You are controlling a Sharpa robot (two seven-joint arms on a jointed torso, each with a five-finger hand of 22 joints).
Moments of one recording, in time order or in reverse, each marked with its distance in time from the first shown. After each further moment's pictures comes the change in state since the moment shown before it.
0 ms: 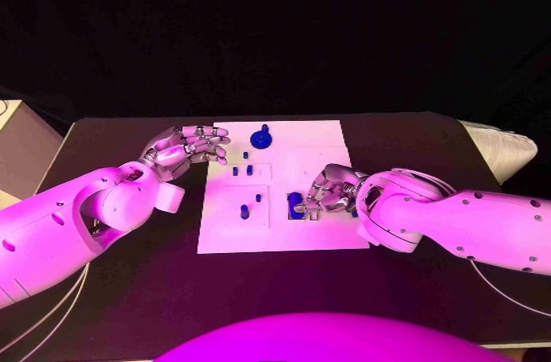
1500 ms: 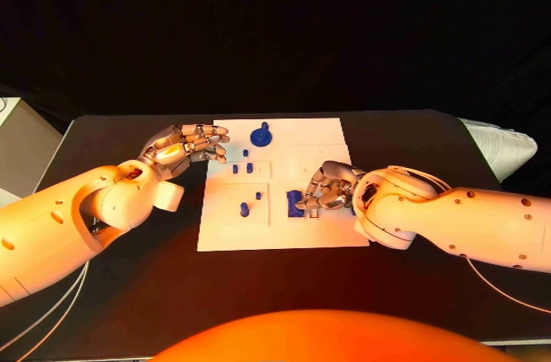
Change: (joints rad) left arm -0.002 -0.001 0.000 0.000 0.000 0.003 -0.003; left_hand 0.000 0.000 0.003 -0.003 0.000 0.000 0.000 0.000 -0.001 0.000 0.000 0.000 -0.001 0.000 0.000 -0.004 0.000 0.000 -0.003 0.004 0.005 0.002; right arm -0.009 0.020 0.001 -0.023 -0.052 -0.009 -0.010; right_hand 0.096 -0.007 0.040 -0.004 0.000 0.004 -0.012 0.034 0.012 0.000 -0.014 0.009 0.000 0.000 -0.014 -0.001 0.001 0.000 0.004 -0.011 0.011 0.000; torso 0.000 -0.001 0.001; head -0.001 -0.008
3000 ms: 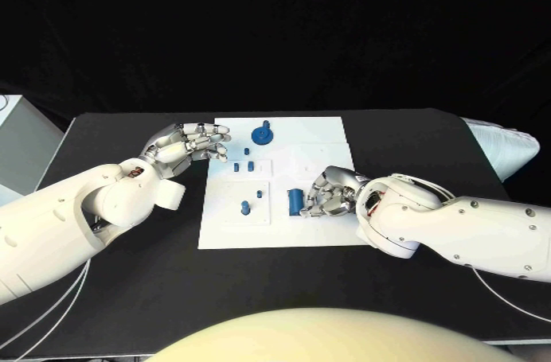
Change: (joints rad) left arm -0.002 0.000 0.000 -0.002 -0.001 0.002 -0.001; left_hand 0.000 0.000 0.000 0.000 0.000 0.000 0.000 0.000 0.000 0.000 0.000 0.000 0.000 0.000 0.000 0.000 0.001 0.000 0.000 0.000 0.000 0.000; right arm -0.036 -0.016 0.000 0.012 -0.025 -0.029 0.032; right_hand 0.038 -0.006 0.025 0.002 -0.011 0.013 -0.013 0.023 0.005 0.004 -0.011 0.022 0.000 0.000 -0.007 0.004 0.000 -0.010 0.000 -0.007 0.020 -0.001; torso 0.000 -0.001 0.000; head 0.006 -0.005
